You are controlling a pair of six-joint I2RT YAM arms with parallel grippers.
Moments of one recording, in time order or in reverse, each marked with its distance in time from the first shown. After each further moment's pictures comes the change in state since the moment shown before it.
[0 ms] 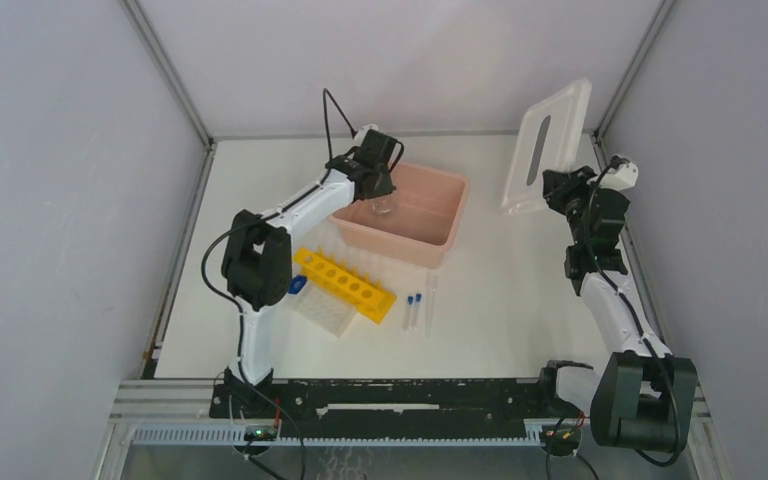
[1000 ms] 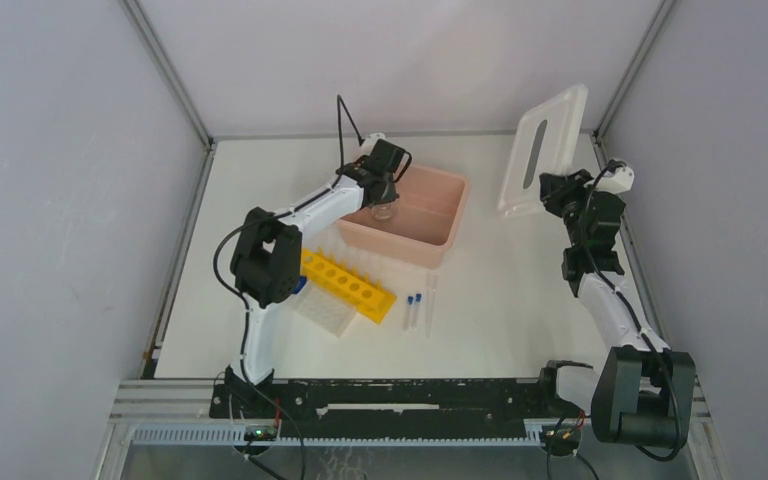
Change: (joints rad) left arm -0.027 0.064 -0.020 0.045 -0.083 0.029; right arm 0.011 0.019 -0.034 0.047 -0.001 0.027
